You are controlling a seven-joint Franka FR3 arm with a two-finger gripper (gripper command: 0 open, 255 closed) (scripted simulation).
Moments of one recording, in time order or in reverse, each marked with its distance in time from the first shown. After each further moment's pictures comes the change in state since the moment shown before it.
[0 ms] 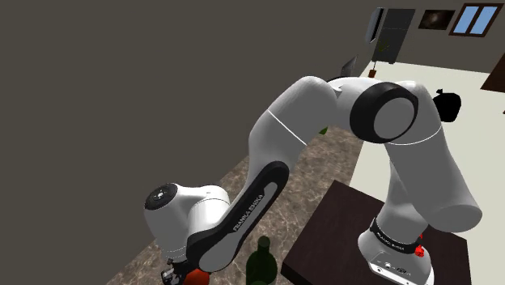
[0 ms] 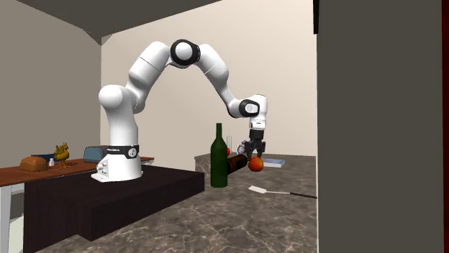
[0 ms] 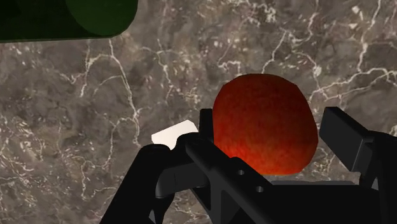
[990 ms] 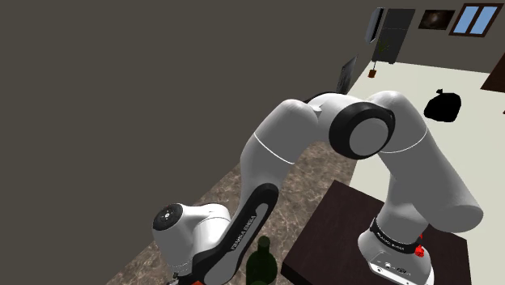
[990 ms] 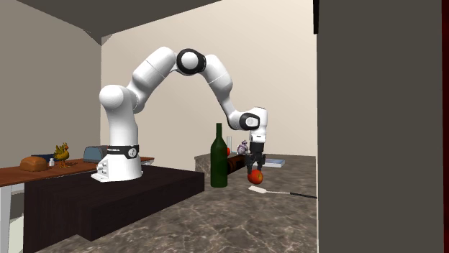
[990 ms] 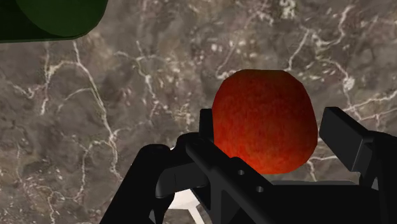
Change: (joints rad) arm 0.029 0.134 -0.036 0.031 -0.038 0.102 0.017
